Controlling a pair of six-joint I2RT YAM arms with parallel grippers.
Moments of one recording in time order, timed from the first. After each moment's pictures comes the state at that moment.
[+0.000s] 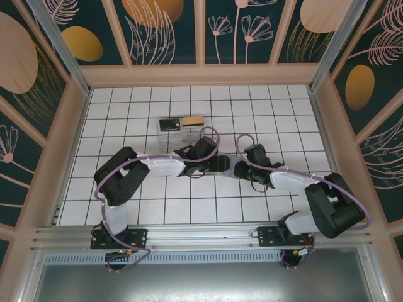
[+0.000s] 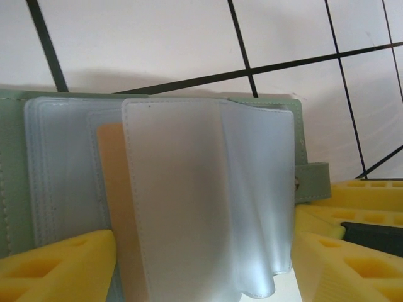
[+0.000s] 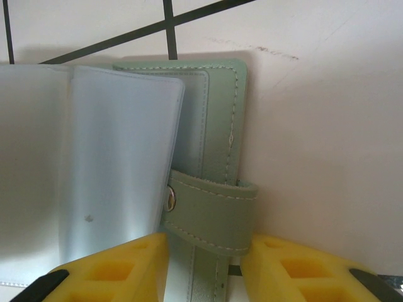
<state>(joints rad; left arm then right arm) -0.88 1.91 1.07 0.03 0.14 -0.77 0.50 1.37 0.50 -0.11 -0.06 0.65</state>
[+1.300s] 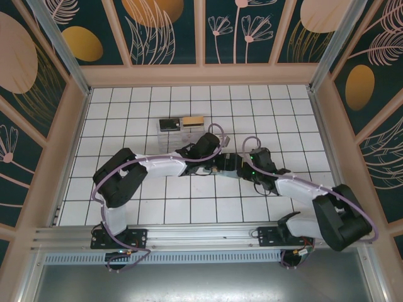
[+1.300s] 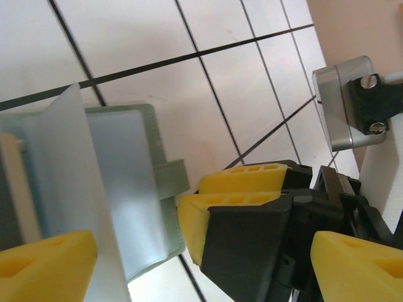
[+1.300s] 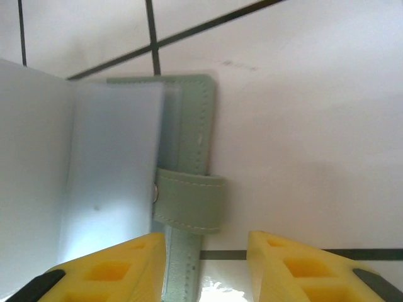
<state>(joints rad) -0.91 1.90 1.11 0.14 0.33 -0.78 0.48 1.23 0.41 -0.08 -0.02 0.69</state>
